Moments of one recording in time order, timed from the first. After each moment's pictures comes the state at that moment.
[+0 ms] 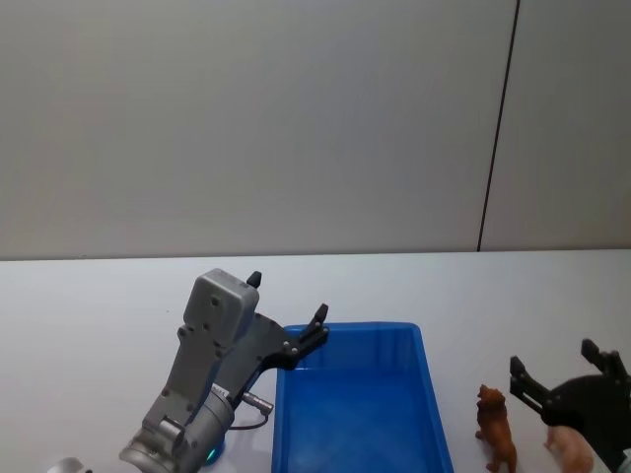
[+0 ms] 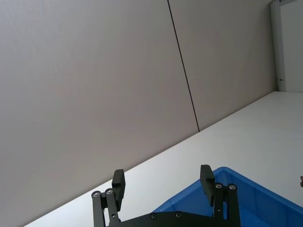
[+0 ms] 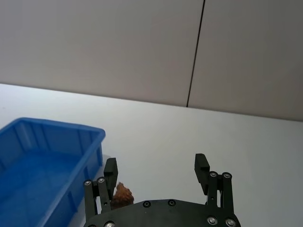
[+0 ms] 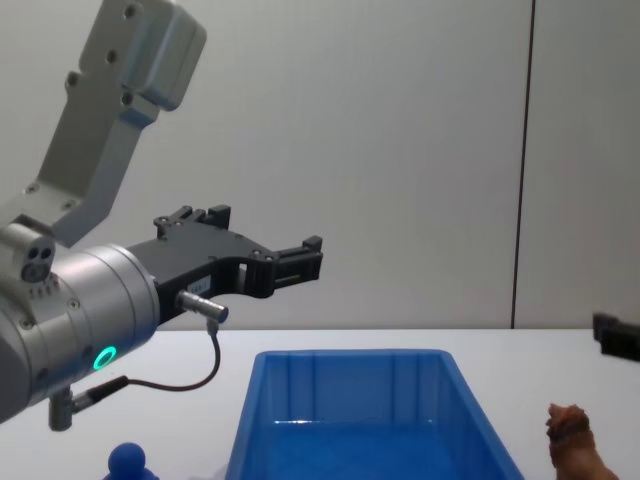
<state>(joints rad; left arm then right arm) -0.24 0.38 0.45 -1.63 -0.20 0.01 -0.01 -0.06 0.34 -0.22 -1.79 0.26 0.17 -0.05</state>
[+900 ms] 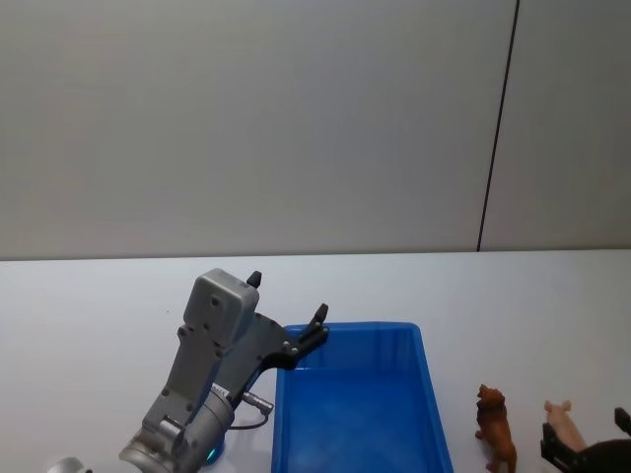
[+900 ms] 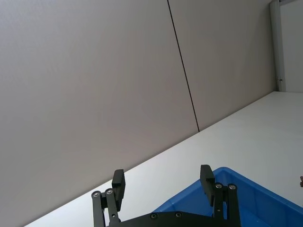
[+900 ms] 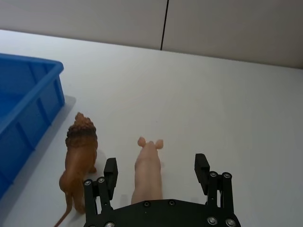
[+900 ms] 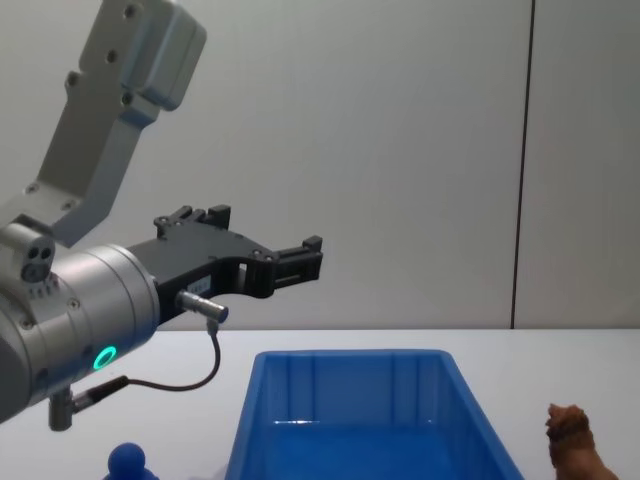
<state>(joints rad) -0.24 0.38 0.45 -1.63 -0.20 0.01 -0.01 -0.14 0.35 -0.20 -1.77 0.24 0.28 -0.14</state>
